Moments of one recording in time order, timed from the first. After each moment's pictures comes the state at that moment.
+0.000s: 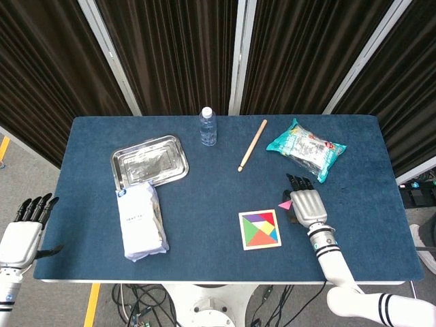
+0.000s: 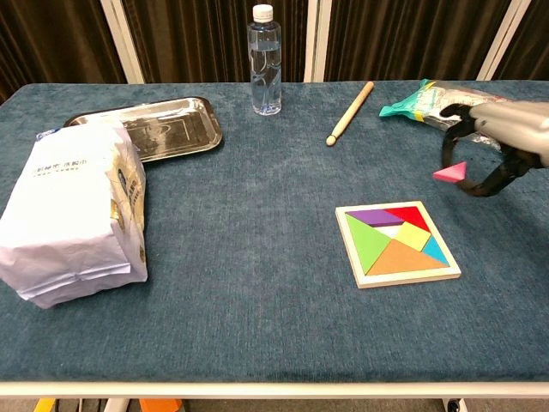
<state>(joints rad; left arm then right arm) -0.11 -1.13 0.00 -1.57 1.49 1.42 0.04 0.61 -1.44 0.13 -1.69 -0.88 1.10 -0.58</state>
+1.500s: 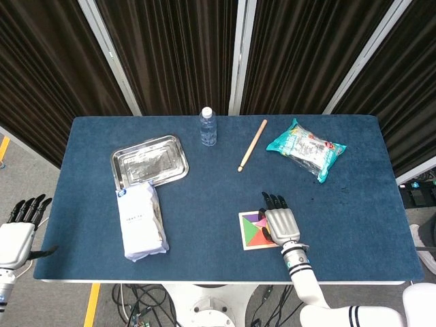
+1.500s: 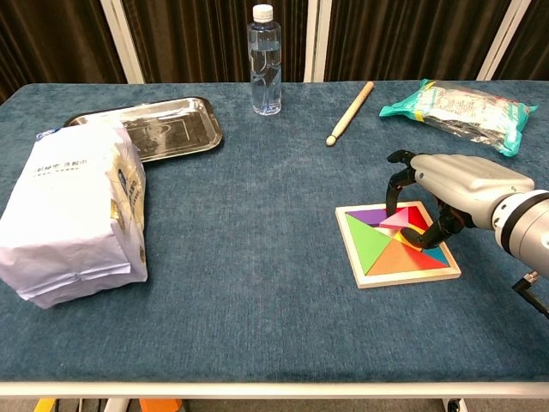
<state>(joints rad) -0.11 -1.13 0.00 -1.50 1.50 1.41 -0.06 0.59 -1.66 0.09 -1.72 -0.86 1.24 -0.72</state>
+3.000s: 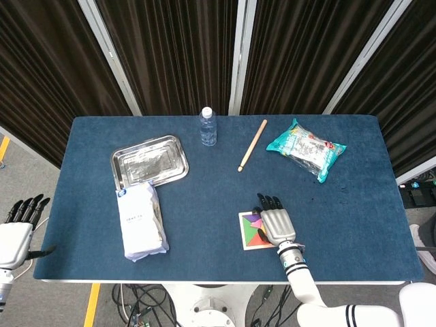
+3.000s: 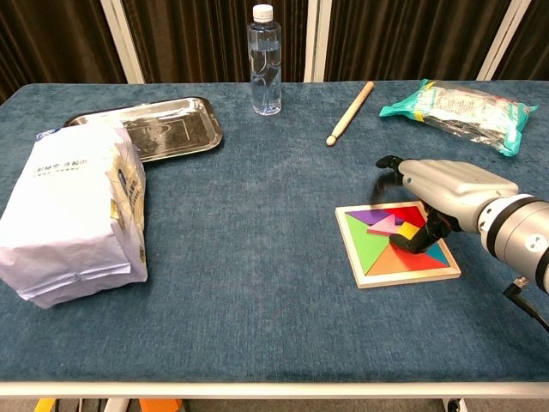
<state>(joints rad) -0.10 -1.13 0.00 -1.49 1.50 1.41 -0.07 0.59 -1.68 0.10 -1.71 -0.86 1.20 -0.71</state>
